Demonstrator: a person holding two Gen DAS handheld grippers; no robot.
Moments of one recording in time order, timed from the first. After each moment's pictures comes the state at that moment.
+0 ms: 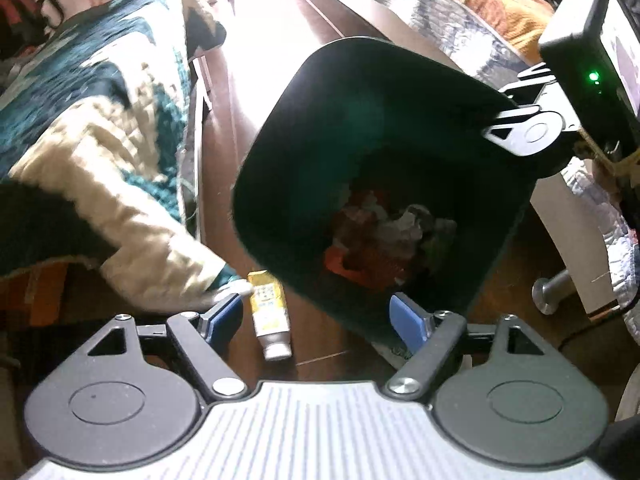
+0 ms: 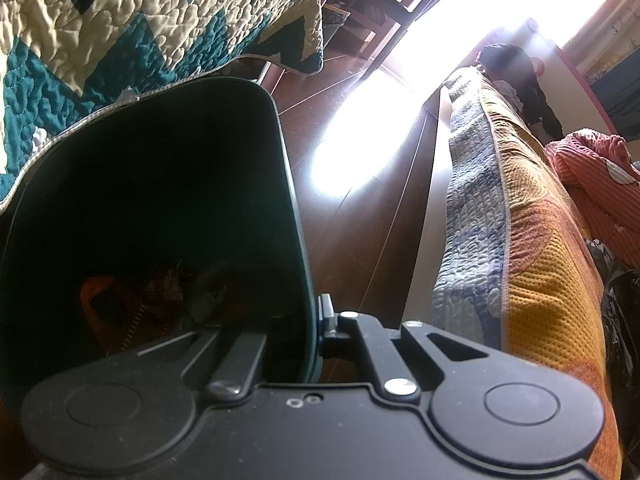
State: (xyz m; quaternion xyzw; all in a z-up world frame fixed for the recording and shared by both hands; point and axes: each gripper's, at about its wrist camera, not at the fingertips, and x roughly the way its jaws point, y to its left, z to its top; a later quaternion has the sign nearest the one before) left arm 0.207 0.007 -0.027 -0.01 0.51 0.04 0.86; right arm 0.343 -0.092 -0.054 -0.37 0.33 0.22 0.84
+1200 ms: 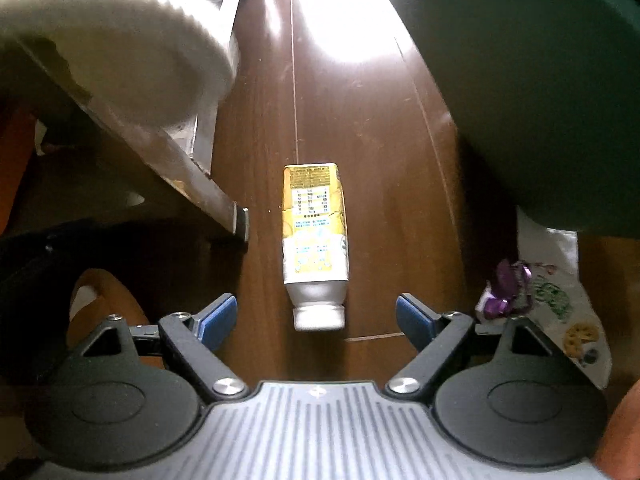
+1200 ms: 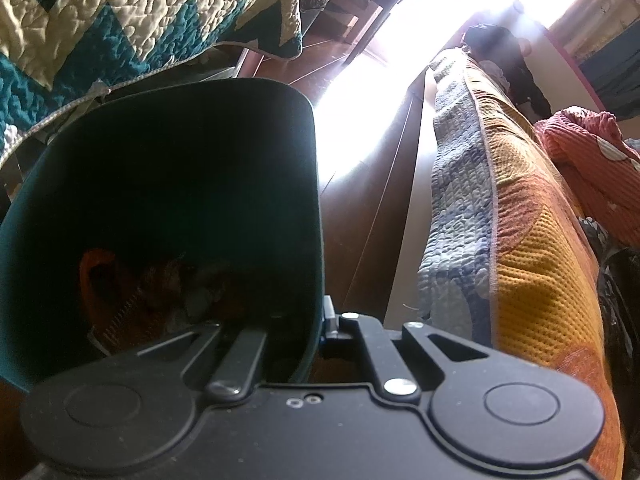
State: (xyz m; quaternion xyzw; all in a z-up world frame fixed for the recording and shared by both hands) left arm 0.252 0.043 -0.235 -0.01 0.61 0.14 0.78; right arm 0.358 -0.104 -0.057 -0.36 0.35 0.20 0.84
